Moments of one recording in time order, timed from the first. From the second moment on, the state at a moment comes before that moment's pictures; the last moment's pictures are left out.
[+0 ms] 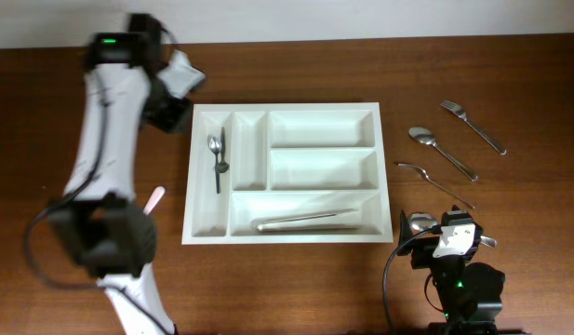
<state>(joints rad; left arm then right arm) 0.01 2.06 2.17 -1.49 0.05 0.49 -0.04 0.10 0.08 -0.17 -0.11 0.00</state>
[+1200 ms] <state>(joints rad) 0.11 1.93 2.08 -1.36 0.11 0.29 -0.04 0.10 0.08 -0.17 -0.11 0.00</state>
